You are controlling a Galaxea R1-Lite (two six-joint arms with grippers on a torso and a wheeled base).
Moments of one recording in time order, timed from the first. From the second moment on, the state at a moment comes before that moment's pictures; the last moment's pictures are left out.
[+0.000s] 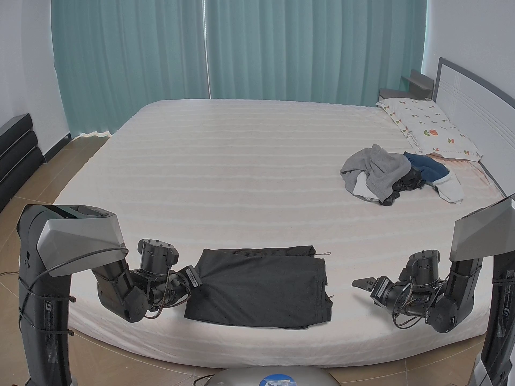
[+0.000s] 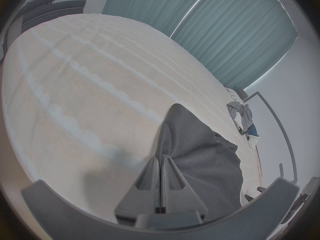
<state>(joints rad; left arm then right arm) -0.31 2.37 -0.70 -0.97 -0.02 -0.75 0.25 2.29 -0.33 -1.31 0.14 0.85</state>
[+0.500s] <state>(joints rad) -0.31 2.37 -0.70 -0.97 -0.02 -0.76 0.26 2.29 -0.33 -1.31 0.14 0.85</state>
